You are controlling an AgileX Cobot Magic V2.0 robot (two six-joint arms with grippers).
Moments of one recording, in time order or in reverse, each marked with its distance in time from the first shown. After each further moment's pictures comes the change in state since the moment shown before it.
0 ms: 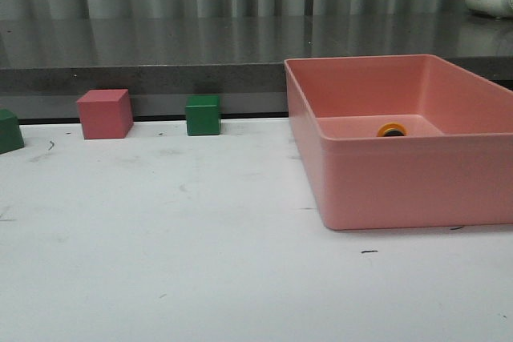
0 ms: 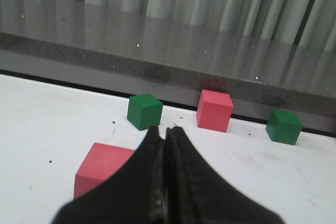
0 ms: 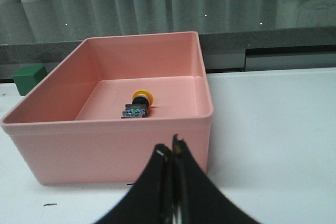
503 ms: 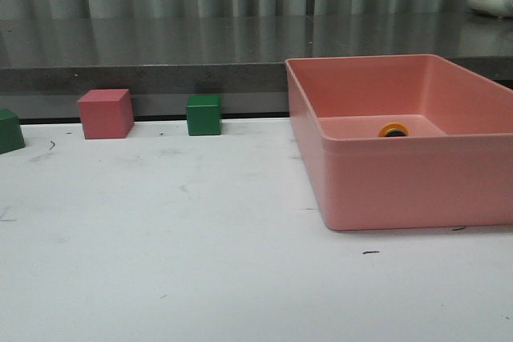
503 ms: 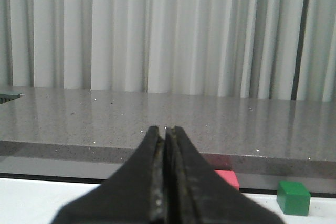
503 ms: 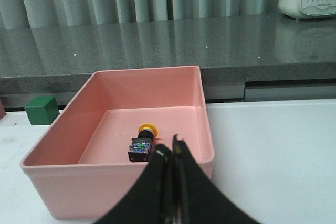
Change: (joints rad) left arm 0.000 0.073 -0.266 0.147 0.023 0.000; right arm 0.000 0.030 -0.201 0.000 0.142 0.000
